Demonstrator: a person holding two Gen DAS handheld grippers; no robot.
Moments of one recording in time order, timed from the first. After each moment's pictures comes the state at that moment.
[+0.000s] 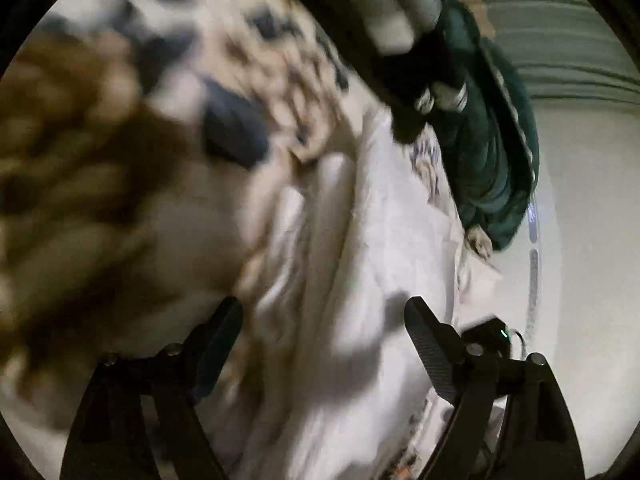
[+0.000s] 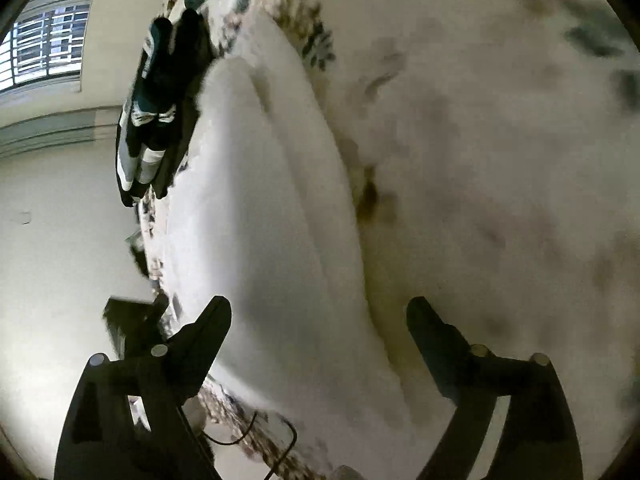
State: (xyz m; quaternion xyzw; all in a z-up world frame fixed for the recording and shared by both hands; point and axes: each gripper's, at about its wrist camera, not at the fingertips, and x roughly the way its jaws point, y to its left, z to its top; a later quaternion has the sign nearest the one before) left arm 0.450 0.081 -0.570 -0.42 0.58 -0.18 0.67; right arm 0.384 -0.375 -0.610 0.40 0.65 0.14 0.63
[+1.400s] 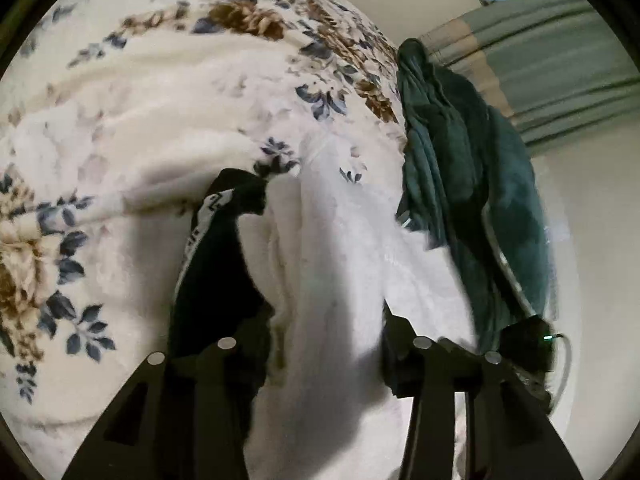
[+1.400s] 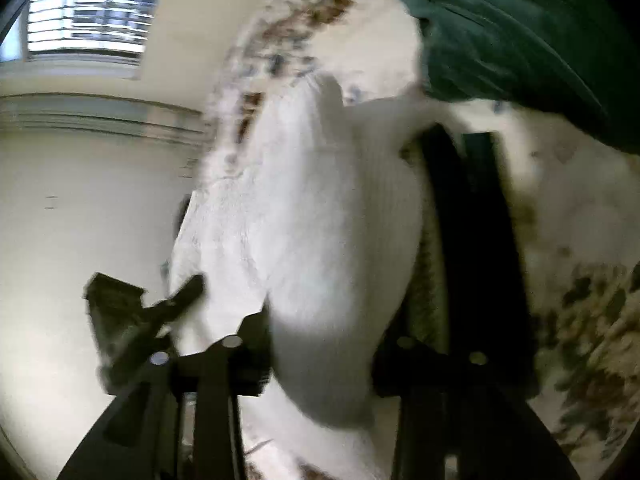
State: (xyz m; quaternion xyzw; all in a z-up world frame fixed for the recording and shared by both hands) left arm 0.775 0.214 -0.439 -0.35 0.53 -0.13 0.76; right arm 0.751 -0.173 -0.512 0.35 0.59 0.19 0.70
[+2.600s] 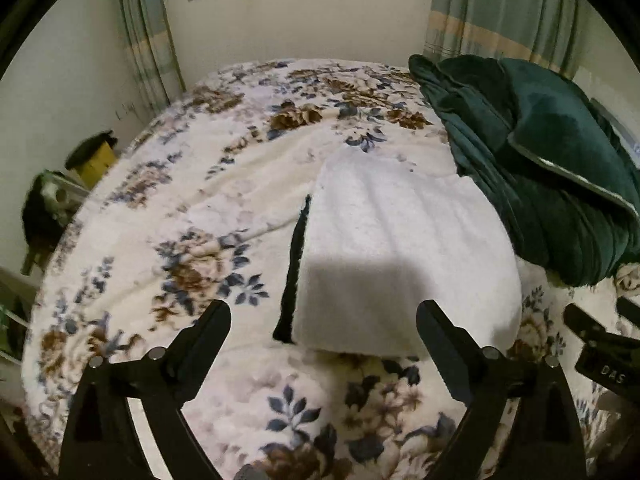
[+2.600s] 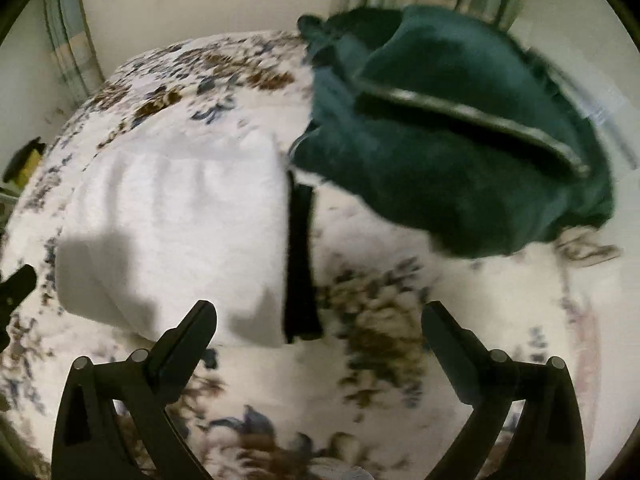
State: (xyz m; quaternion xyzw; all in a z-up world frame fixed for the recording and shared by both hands) left arm 0.614 0.122 -0.334 -0.02 0.46 0.06 0.88; right arm 0.585 -0.132 -0.373 -0.04 0.51 -0.07 0.86
